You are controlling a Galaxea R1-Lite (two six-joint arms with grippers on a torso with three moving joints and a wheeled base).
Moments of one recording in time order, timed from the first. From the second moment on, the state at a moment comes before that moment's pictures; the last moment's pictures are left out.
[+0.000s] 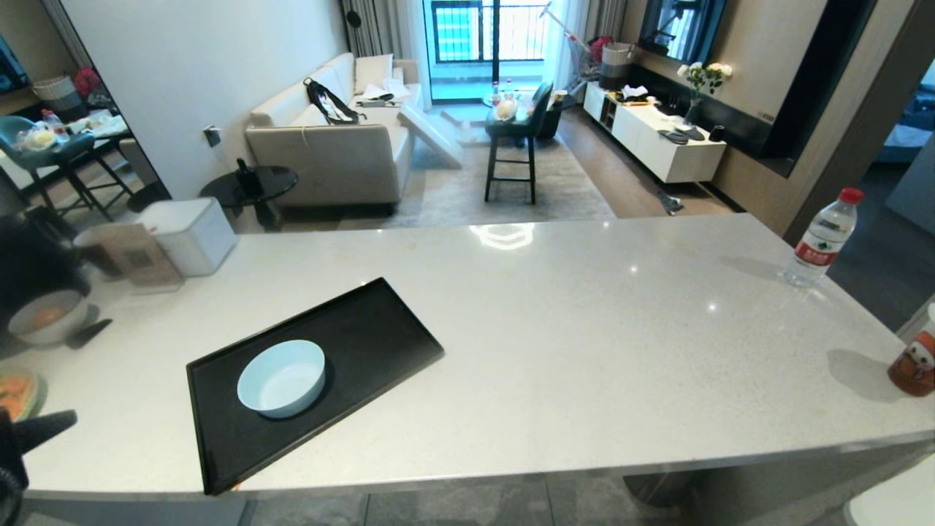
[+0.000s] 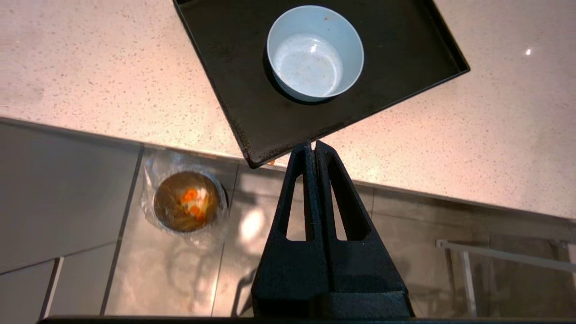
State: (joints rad) left arm 0.20 0.86 -0.64 0.31 -0.14 -0.16; right arm 0.00 0.00 0.00 -0.01 -0.06 0.10
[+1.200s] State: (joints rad) left arm -0.01 0.17 0.00 -0.01 -0.02 0.08; right arm 0.00 0.00 0.00 -0.01 -0.06 0.10
